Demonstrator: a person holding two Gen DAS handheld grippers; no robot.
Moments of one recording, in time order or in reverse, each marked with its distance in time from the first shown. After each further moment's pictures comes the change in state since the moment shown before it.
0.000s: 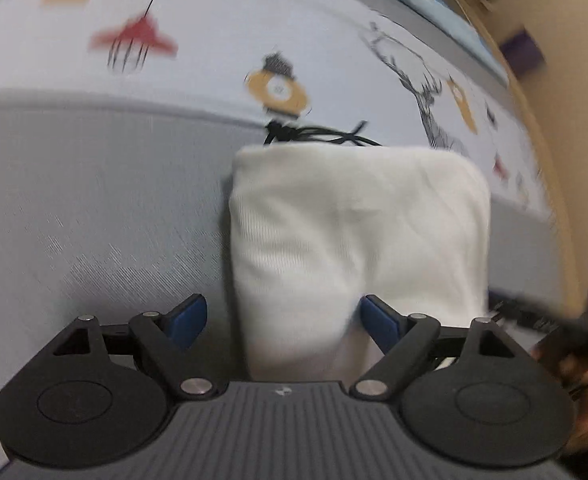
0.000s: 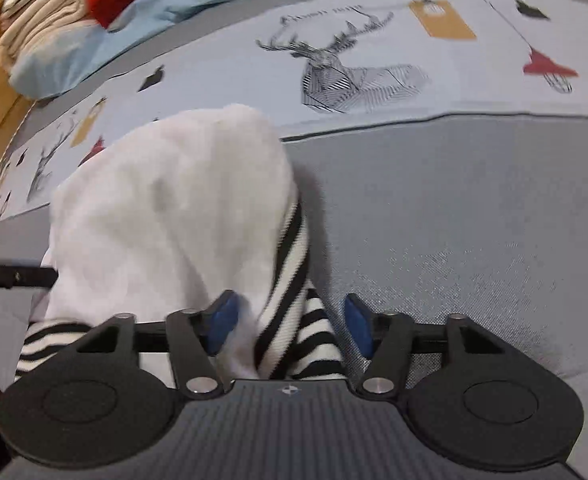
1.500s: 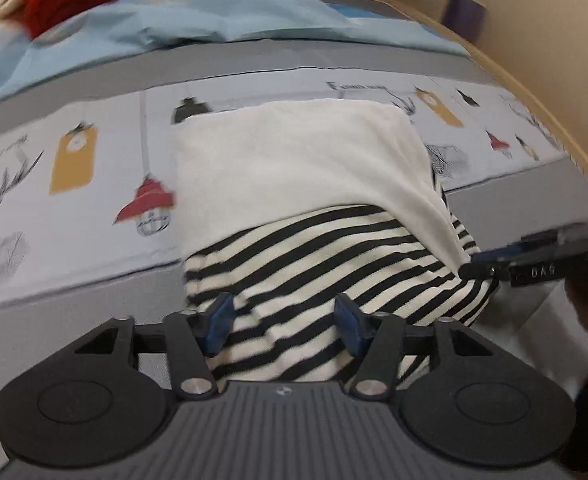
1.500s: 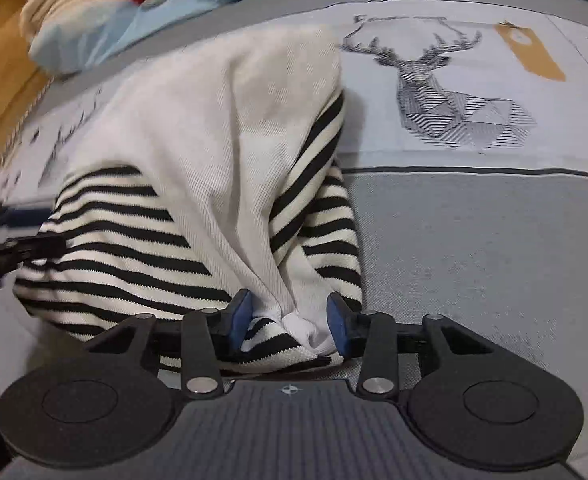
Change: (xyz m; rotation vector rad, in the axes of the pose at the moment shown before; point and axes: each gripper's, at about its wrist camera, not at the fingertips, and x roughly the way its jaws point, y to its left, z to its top) left arm -0.056 -0.030 -0.001 0.466 -0.239 0.207; right arm 0.036 0.063 0.033 -0.103 0.013 0.018
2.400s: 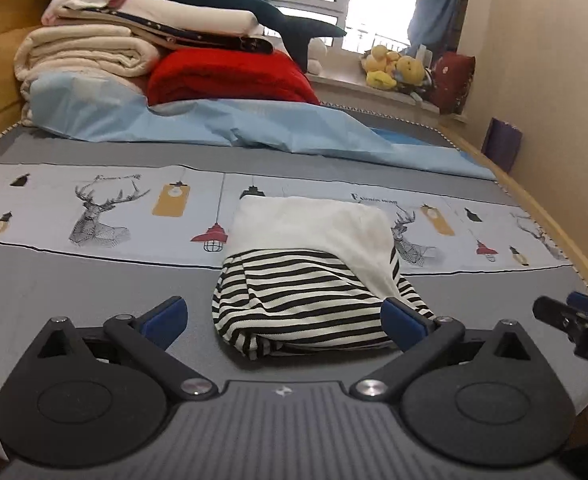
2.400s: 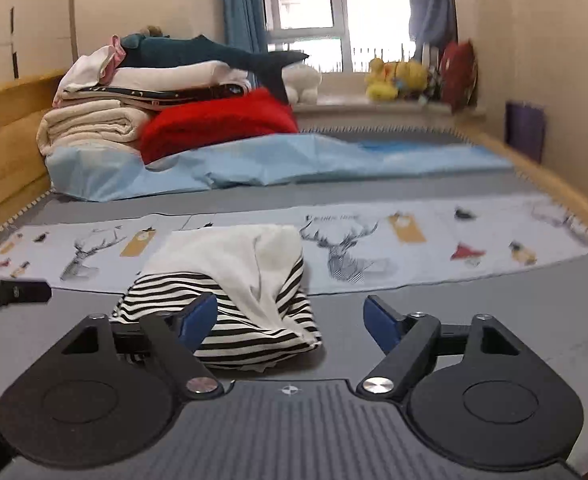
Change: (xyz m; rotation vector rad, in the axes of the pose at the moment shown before) left arm -0.183 -0.099 -0.095 -0.199 -0.366 0.200; right arm -0.207 0.099 -0.151 -0.088 -0.605 -0.247
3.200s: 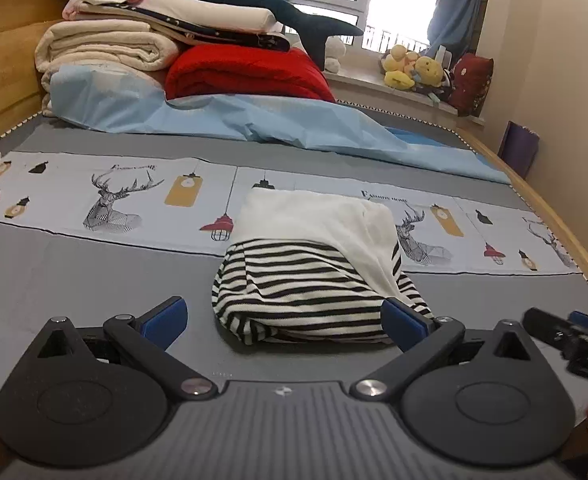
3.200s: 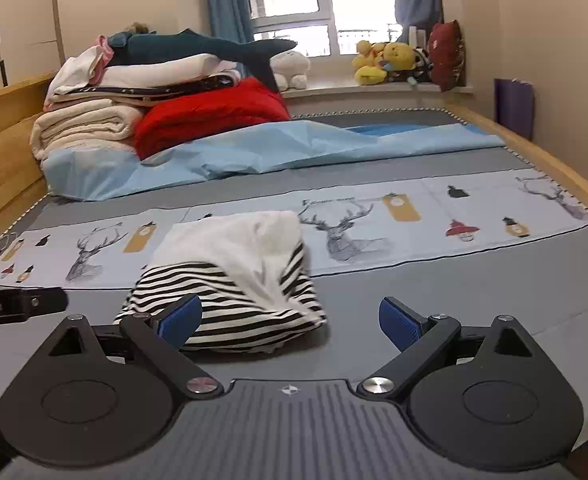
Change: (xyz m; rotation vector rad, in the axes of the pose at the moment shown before) left arm -0.009 -0.018 -0.008 -0.040 0.023 0.044; right arm -0.013 0.003 0.001 0.072 0.060 0.009
